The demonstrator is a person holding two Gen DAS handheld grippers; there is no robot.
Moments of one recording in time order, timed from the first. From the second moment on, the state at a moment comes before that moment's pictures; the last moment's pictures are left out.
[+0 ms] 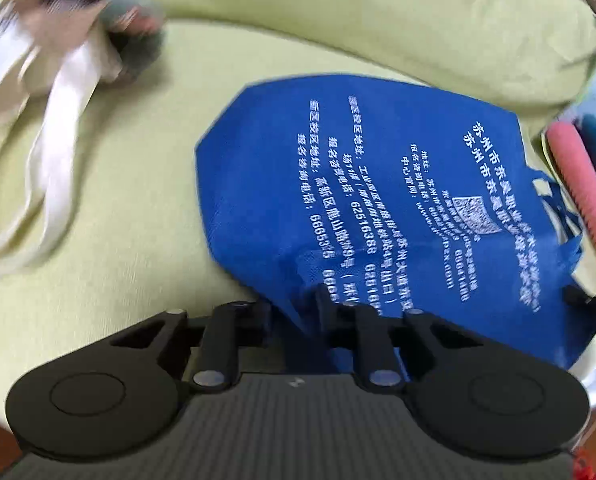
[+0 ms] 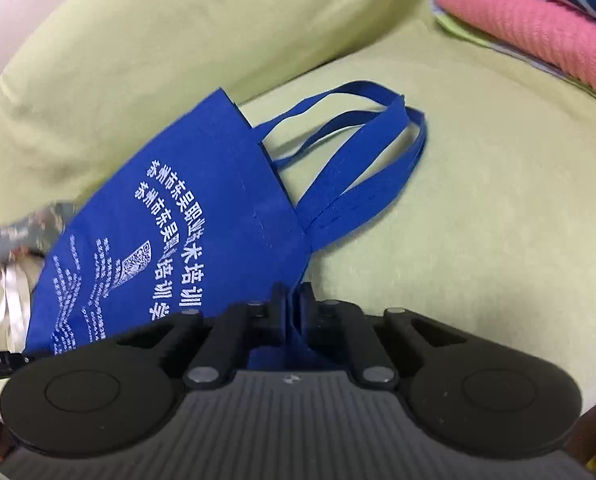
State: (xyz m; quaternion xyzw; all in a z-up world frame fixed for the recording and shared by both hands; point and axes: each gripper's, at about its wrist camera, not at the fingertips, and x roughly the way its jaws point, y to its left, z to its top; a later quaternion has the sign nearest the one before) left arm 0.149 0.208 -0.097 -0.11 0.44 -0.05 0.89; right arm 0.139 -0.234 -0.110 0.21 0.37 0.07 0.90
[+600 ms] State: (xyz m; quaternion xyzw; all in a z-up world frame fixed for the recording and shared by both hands) left arm 0.096 0.164 -0.038 0.12 0.33 -0.10 0.93; right arm 0.151 -0.238 -0.073 0.12 0.31 -0.01 0.94
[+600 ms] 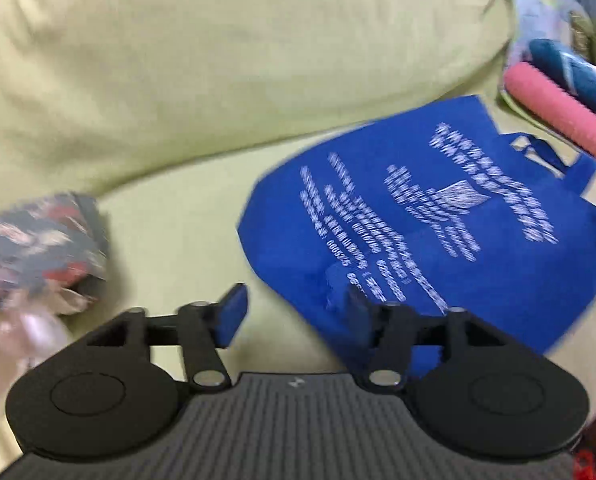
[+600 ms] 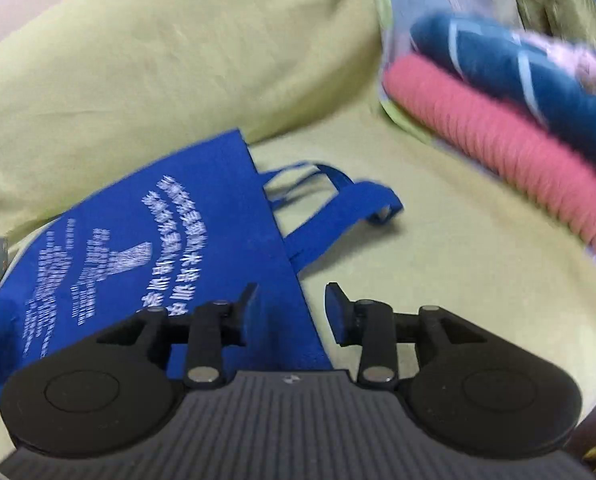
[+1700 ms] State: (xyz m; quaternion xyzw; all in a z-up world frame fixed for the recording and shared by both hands) left arm 0.068 0.161 -0.035 0.07 0.37 -0.09 0.92; right arm 0.145 -0.233 -0.117 0.34 0.36 0.02 0.87
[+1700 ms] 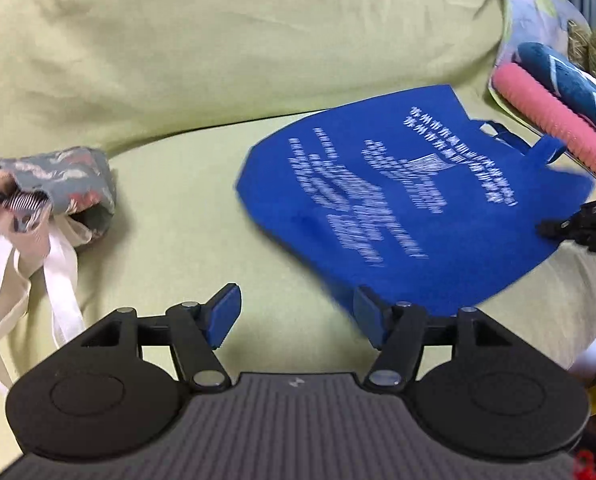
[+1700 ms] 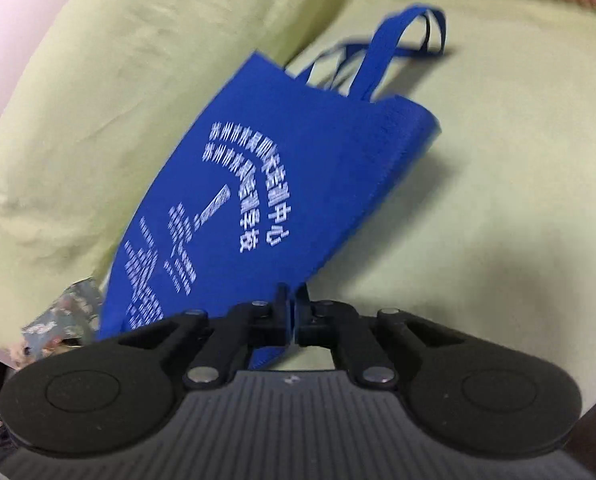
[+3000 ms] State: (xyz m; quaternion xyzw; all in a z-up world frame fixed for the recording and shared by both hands) left arm 0.026 -0.004 -0.009 0.32 0.04 -0.40 0.86; right arm 0.139 -0.320 0.028 0.34 0.27 0.06 0.90
